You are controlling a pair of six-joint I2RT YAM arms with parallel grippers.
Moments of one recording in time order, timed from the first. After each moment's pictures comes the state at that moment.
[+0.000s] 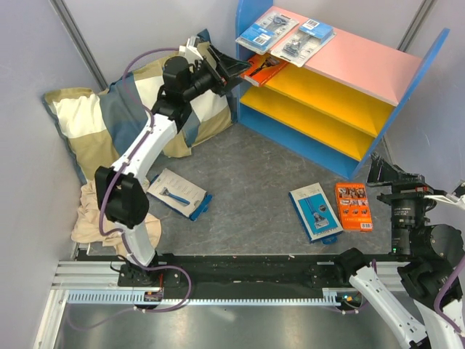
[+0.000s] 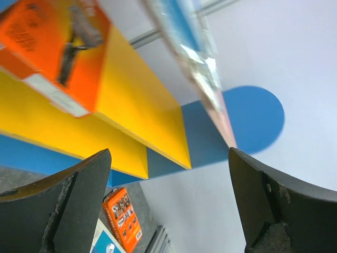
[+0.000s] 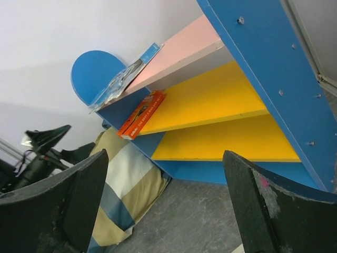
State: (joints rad) left arm -0.36 1.87 1.78 0.14 0.50 -1.13; right arm 0.47 0.28 0.96 -0.41 0.61 0.58
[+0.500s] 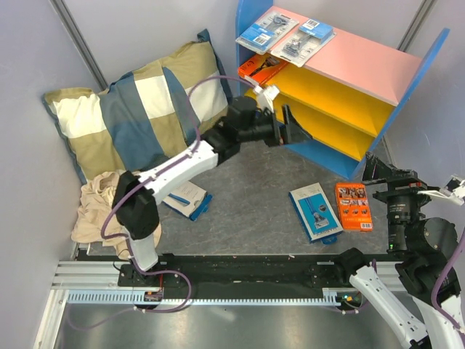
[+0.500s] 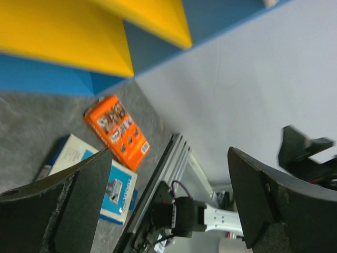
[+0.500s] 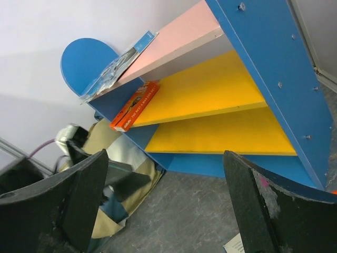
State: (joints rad) left arm -0.76 1.80 1.64 -0.02 0.45 -0.86; right arm 0.47 0.31 0.96 -0.43 0.60 0.57
